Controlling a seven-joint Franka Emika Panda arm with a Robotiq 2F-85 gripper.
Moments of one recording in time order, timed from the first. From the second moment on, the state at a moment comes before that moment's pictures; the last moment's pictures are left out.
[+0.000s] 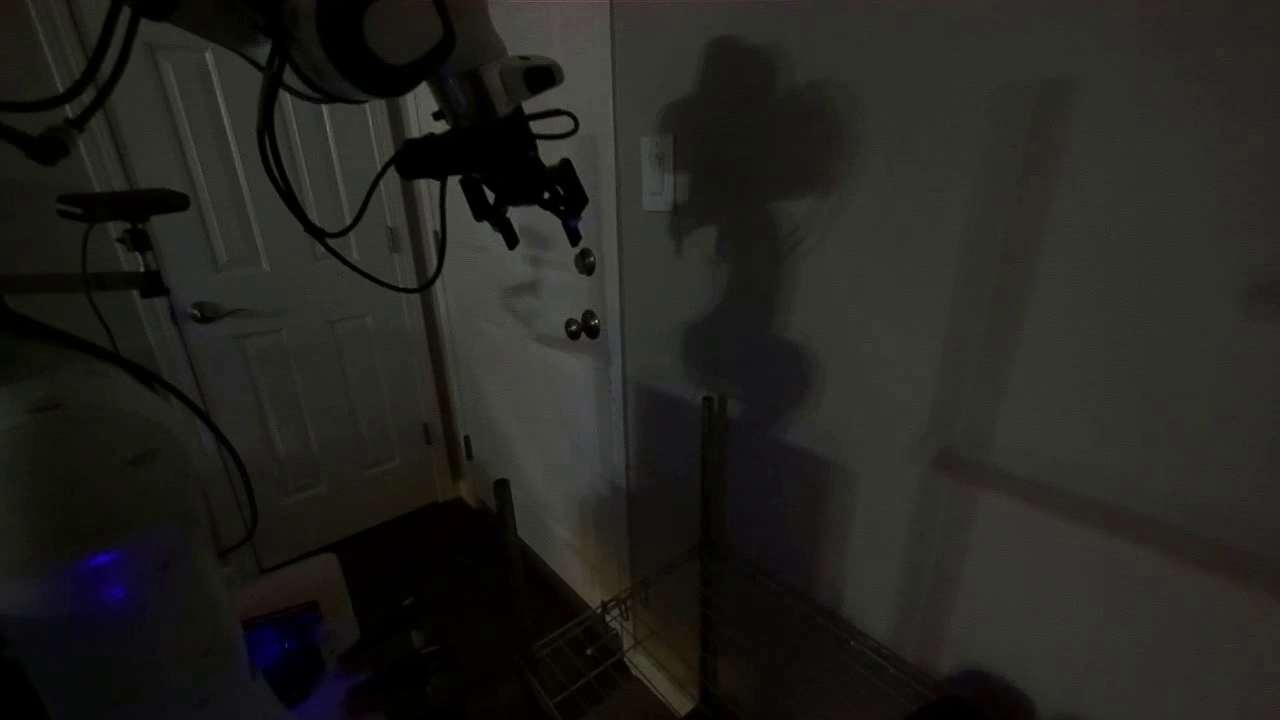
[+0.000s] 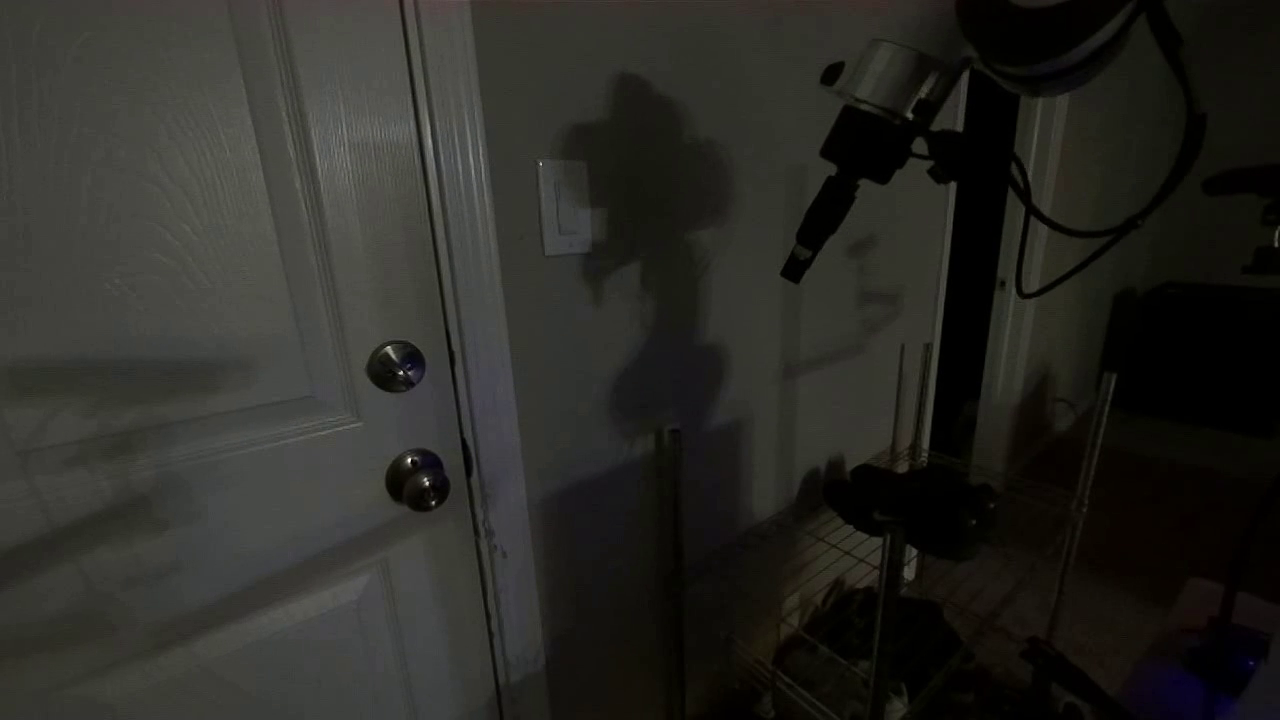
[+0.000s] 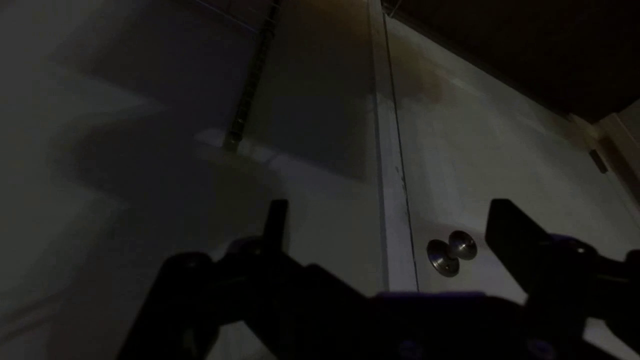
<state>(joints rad) 0.28 -0.68 0.02 -2.53 0.10 2.33 -0.31</state>
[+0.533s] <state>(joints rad) 0.28 -0.48 0.14 -2.33 0.08 2.40 -0.27</state>
